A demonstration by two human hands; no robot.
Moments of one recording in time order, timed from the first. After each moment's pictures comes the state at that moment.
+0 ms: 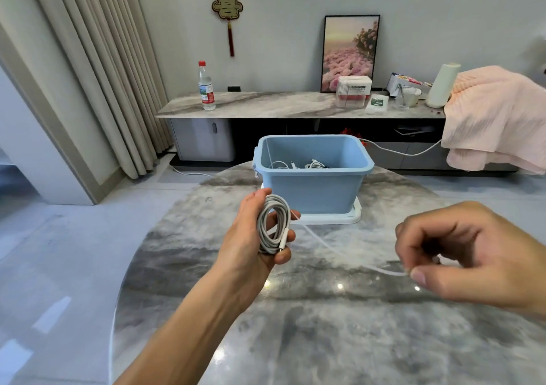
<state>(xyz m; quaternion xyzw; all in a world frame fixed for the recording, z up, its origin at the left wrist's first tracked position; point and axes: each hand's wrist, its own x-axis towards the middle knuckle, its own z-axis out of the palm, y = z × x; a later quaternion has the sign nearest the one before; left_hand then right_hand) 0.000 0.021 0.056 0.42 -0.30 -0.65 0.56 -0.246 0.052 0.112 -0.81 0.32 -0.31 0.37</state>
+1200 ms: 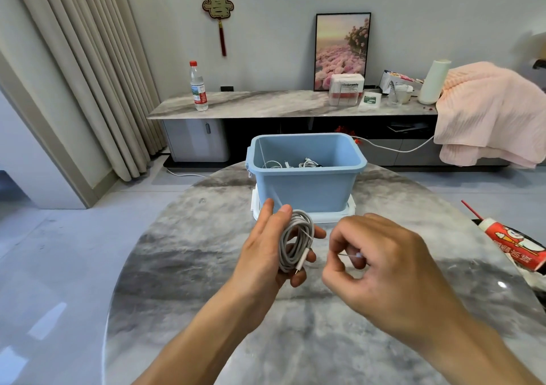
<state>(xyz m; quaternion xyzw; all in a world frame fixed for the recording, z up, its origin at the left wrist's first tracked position) -0.019 0.033 0.043 0.39 -0.43 -0.65 0.49 -0.178 0.069 0.077 -0.81 0.46 -0.37 0.00</state>
